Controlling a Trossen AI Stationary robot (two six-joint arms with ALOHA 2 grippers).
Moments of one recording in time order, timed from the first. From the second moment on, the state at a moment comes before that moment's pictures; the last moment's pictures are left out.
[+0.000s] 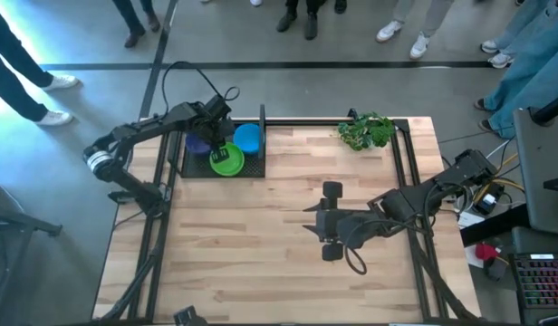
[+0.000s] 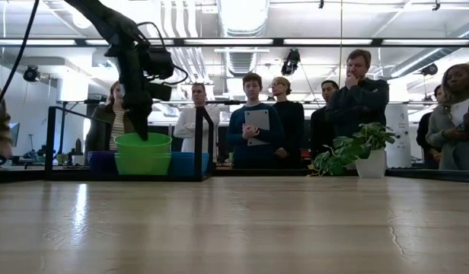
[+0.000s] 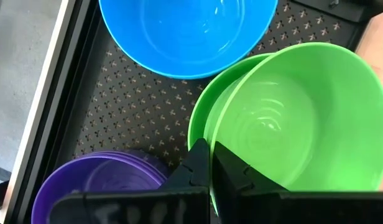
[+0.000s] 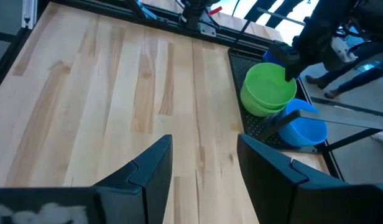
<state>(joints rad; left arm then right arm) 0.77 1.47 1.09 -0.84 0.01 0.41 0.47 1.51 1.45 -0.67 0.57 0.12</state>
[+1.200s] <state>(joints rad) 0.77 1.47 1.17 -0.89 0.00 0.34 0.47 1.51 1.45 -0.67 0.58 0.12</state>
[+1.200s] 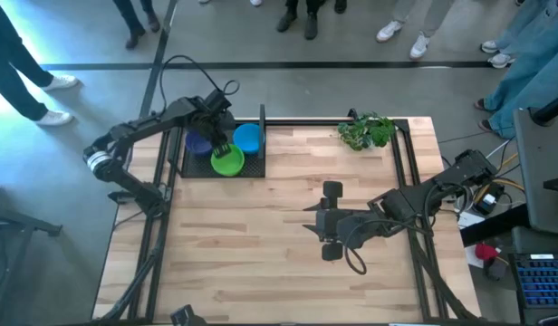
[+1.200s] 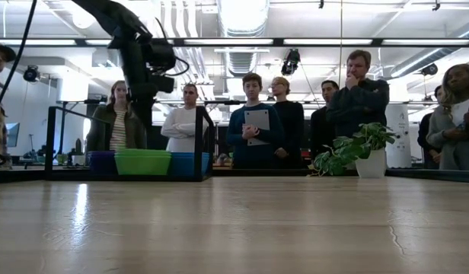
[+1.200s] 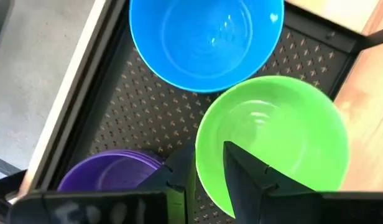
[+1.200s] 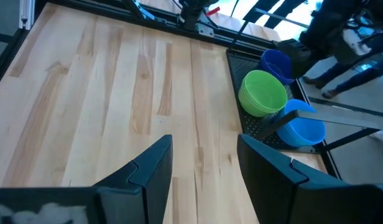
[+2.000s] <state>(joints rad) 0.57 1.10 1.24 -0.91 0.00 0.32 0.40 1.34 1.45 -0.71 0.48 0.10</state>
